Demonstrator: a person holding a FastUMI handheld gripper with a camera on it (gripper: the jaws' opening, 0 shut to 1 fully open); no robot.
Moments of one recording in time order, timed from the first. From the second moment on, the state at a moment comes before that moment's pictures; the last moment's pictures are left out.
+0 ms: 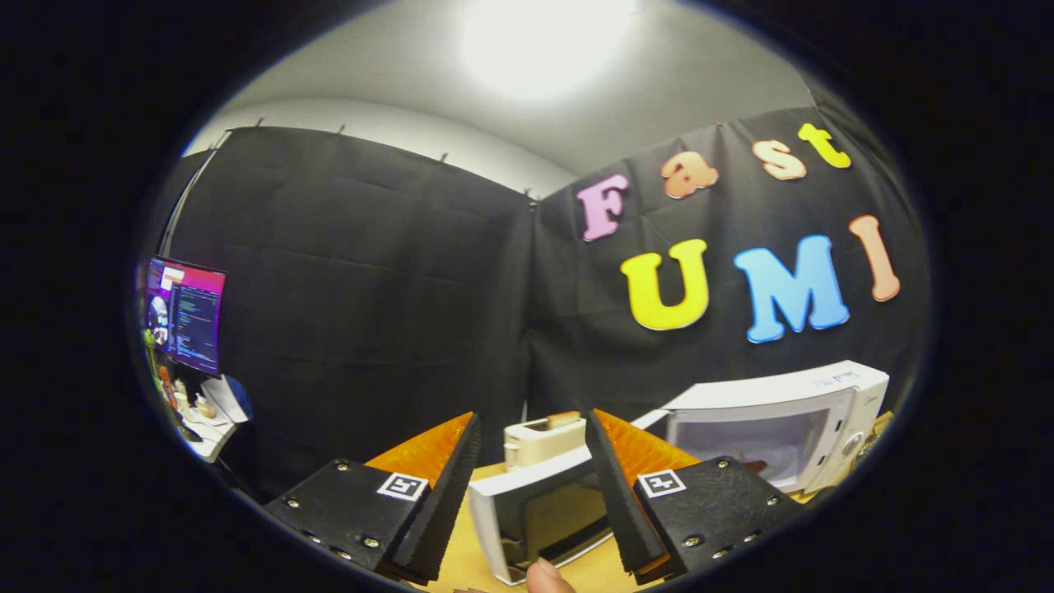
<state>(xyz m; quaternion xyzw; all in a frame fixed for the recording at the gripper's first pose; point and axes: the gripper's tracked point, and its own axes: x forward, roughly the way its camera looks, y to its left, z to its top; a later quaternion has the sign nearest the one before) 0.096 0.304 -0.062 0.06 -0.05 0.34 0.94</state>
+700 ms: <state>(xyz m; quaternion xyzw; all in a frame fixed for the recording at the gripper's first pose) 0.116 0.399 -0.228 -0.06 0.10 0.29 0.95</state>
